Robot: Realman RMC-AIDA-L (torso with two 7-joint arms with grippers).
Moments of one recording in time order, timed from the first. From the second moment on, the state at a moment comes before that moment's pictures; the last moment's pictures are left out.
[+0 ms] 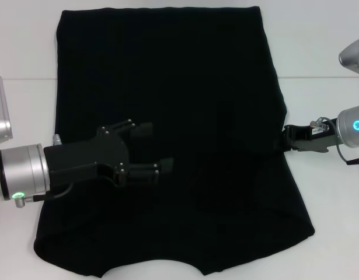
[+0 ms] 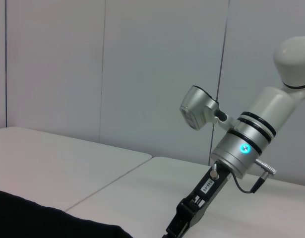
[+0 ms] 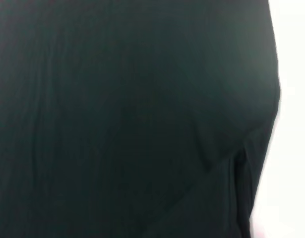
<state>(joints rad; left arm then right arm) -0.53 -2.14 0.63 0.71 1.94 1.57 -1.22 0.88 1.98 -0.94 -0.41 -2.39 -0.91 2.68</state>
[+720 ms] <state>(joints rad) -0.53 -2.14 0.63 0.71 1.94 1.57 -1.22 0.88 1.98 -0.94 -0.43 -2.37 -0.90 2.65</state>
